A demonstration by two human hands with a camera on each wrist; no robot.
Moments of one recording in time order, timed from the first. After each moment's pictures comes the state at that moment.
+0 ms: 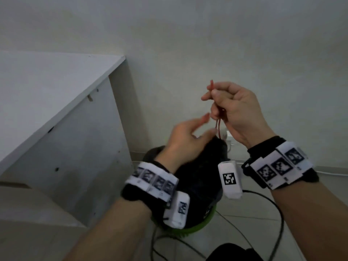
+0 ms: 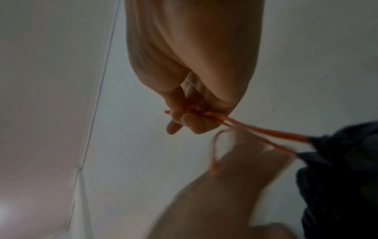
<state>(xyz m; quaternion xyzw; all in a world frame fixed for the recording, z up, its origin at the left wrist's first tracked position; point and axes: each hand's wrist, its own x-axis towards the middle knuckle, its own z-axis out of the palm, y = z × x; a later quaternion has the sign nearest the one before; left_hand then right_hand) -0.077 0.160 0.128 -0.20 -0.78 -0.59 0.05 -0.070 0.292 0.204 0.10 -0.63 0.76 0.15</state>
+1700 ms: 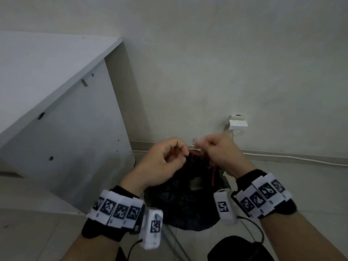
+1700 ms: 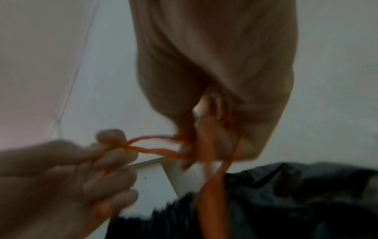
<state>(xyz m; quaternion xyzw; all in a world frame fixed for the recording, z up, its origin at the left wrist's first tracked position) -0.042 0.085 0.077 -0.28 -0.74 -0.61 -0.06 -0.046 0.280 0.089 -0.06 -0.82 0.56 -0.02</state>
